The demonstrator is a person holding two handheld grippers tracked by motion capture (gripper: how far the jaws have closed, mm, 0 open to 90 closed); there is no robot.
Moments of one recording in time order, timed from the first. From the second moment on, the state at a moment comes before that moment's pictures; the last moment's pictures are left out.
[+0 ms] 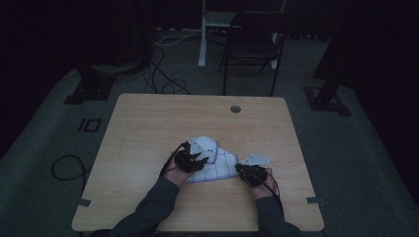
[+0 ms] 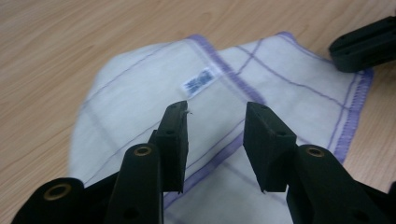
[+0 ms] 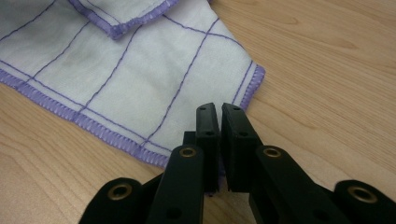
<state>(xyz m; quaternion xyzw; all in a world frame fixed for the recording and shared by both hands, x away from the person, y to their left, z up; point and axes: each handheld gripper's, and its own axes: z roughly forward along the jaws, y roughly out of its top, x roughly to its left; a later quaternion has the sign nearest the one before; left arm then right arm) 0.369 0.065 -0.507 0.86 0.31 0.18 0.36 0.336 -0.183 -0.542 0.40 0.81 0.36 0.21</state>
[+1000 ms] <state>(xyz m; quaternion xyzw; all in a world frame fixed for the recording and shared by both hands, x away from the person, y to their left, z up) 0.373 0.040 -0.513 0.87 0.30 0.21 0.33 0.336 -0.181 -0.544 0.40 0.82 0.36 0.20</state>
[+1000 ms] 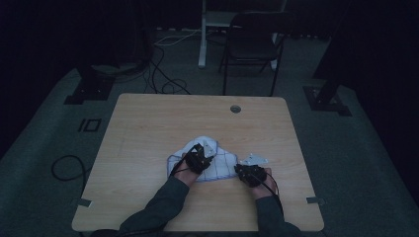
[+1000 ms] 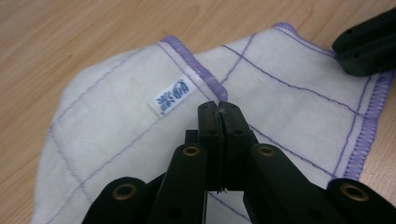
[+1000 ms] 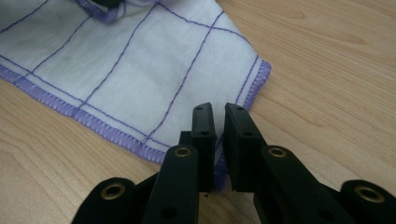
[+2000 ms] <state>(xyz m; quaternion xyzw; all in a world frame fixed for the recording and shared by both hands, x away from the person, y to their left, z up) 0.410 0.117 -0.460 0.82 0.37 0.26 0.35 0.338 -0.186 -0.544 0.41 0.82 0.36 0.19</state>
